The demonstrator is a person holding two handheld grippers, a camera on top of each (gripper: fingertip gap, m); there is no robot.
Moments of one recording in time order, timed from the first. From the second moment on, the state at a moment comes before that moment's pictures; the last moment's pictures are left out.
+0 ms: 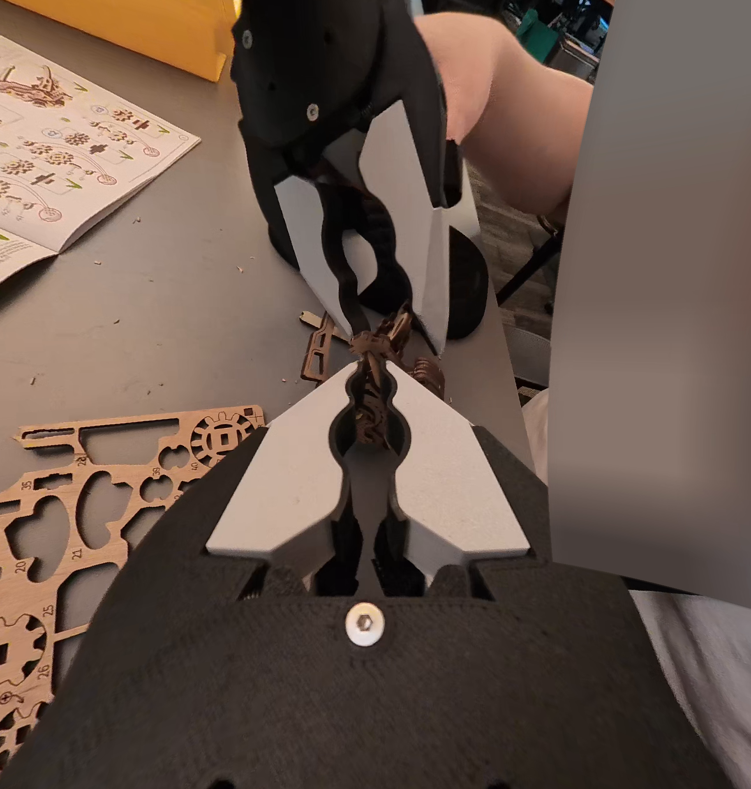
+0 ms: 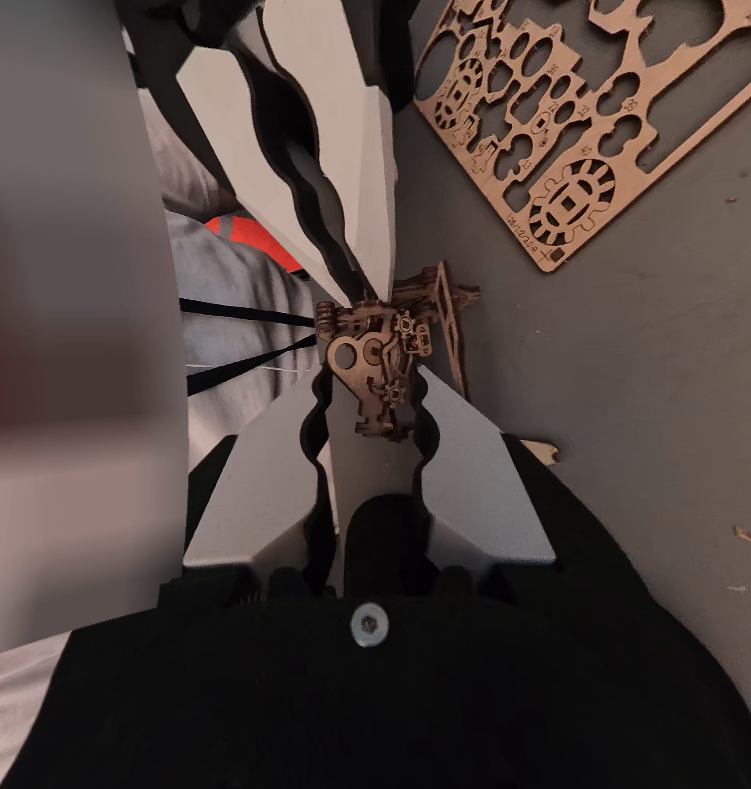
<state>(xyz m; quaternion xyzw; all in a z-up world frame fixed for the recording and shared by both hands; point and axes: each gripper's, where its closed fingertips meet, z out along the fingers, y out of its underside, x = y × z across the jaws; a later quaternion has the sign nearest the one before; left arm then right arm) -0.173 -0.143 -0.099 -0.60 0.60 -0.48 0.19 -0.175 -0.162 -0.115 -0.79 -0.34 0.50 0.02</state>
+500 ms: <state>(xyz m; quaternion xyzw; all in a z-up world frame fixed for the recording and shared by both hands) -0.181 -0.133 -0.097 -0.63 0.56 -0.52 0.14 -0.165 -0.150 -0.122 -0.79 -0.47 0.36 0.15</state>
